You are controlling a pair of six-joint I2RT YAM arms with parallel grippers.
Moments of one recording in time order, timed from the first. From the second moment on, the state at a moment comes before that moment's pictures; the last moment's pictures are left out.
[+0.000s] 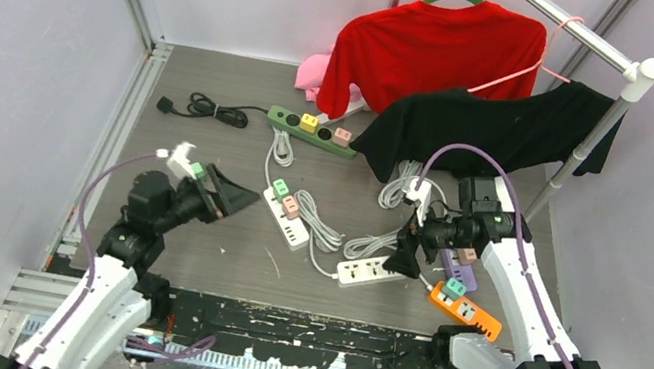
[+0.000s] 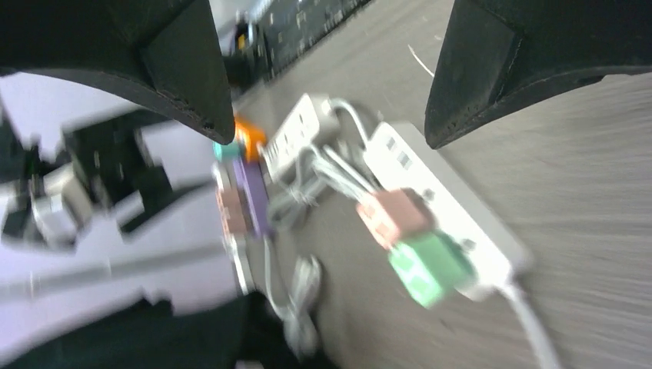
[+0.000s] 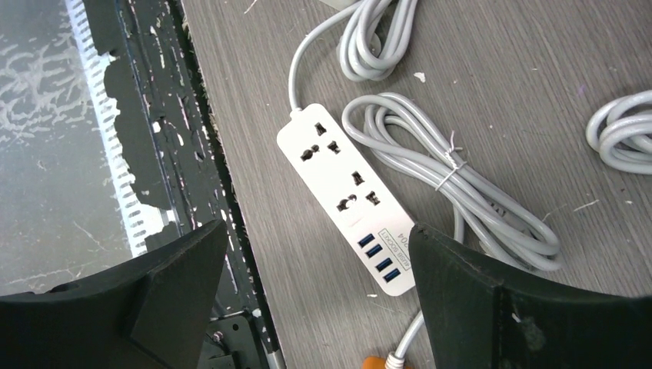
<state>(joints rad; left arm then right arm) -0.10 0.55 0.35 -0.10 0.48 -0.89 0.17 1.07 0.86 -0.97 -0.87 -0.76</state>
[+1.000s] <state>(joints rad) -1.28 1.73 1.07 -0.29 -0.27 -0.16 0.03 1.02 0.86 -1.00 -0.92 -0.76</state>
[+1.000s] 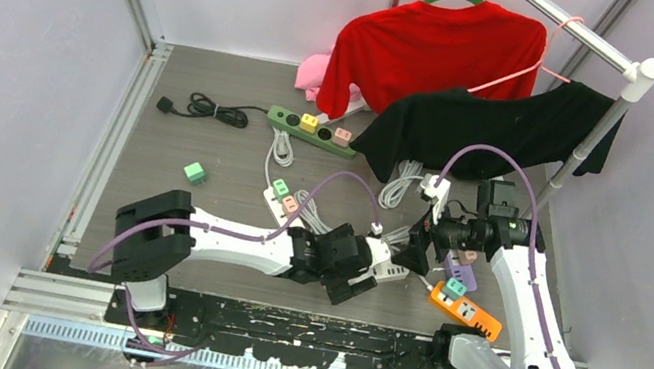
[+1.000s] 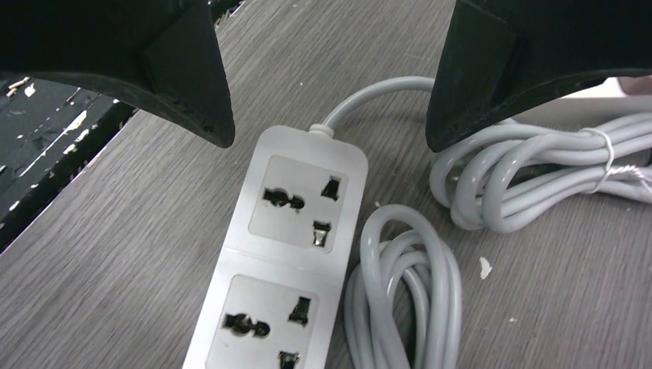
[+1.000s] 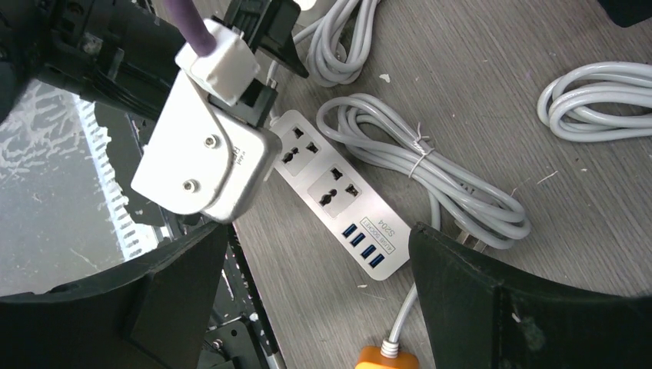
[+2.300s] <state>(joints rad) -1.24 1.58 0.89 -0.12 -0.14 -0.18 0.03 1.02 0.86 -1.00 -0.92 -0.76</state>
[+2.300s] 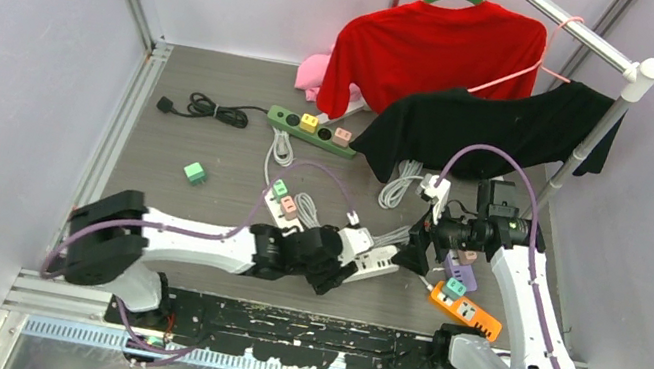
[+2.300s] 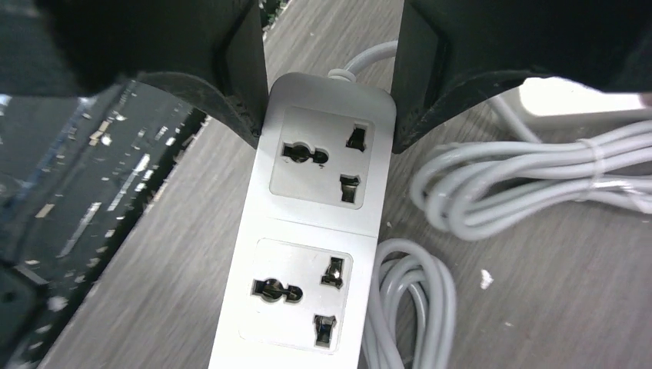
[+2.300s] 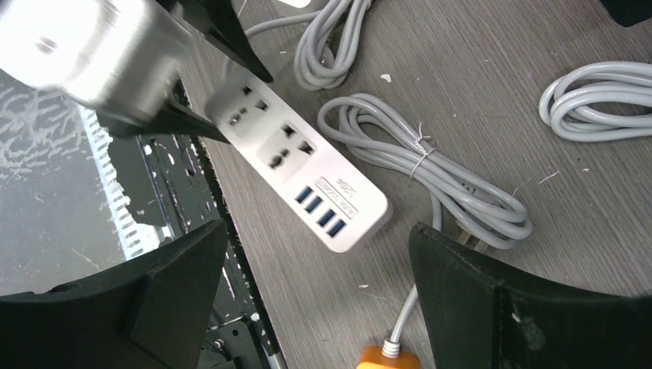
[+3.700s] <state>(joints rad) -0.68 0.86 1.04 -0.49 -0.14 -0.12 0.02 1.01 0.86 -1.00 -0.93 -0.76</state>
